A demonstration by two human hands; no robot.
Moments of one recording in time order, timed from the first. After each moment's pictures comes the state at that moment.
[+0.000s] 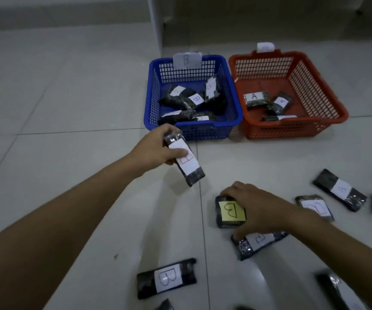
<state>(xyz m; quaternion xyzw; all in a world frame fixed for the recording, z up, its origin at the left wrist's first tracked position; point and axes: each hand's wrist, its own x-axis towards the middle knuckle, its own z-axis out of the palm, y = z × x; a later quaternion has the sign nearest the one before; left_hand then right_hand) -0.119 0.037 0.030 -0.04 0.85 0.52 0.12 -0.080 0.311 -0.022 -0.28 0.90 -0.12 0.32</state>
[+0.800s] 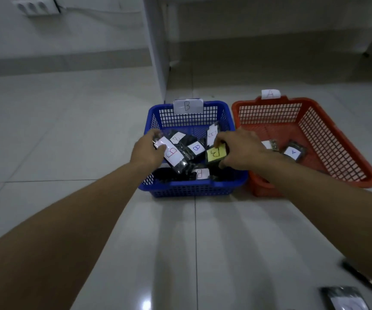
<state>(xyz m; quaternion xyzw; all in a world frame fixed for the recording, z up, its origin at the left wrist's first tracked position) -0.271 0.021 0.018 -0.16 0.91 0.38 -0.07 -0.316 0.254 0.039 -0.21 0.97 -0.08 0.06</state>
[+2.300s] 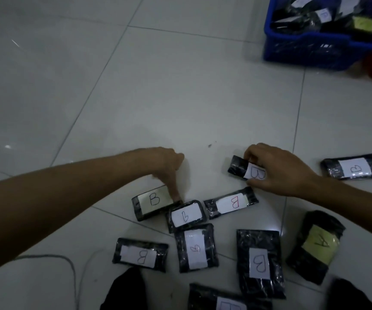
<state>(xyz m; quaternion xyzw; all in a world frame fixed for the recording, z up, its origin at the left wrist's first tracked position) 0.147 -0.076 0.004 -0.04 0.87 0.01 0.49 0.051 0.187 -0.044 -0.41 0.87 -0.14 0.23</state>
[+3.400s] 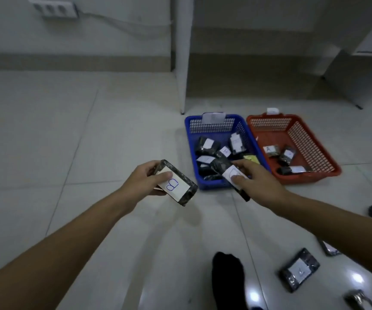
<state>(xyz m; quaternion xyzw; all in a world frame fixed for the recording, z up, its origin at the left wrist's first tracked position) -0.110 -0.160 0.130 -0.09 0.74 0.66 0.15 -0.124 0.122 0.149 0.00 0.89 -0.44 0.11</state>
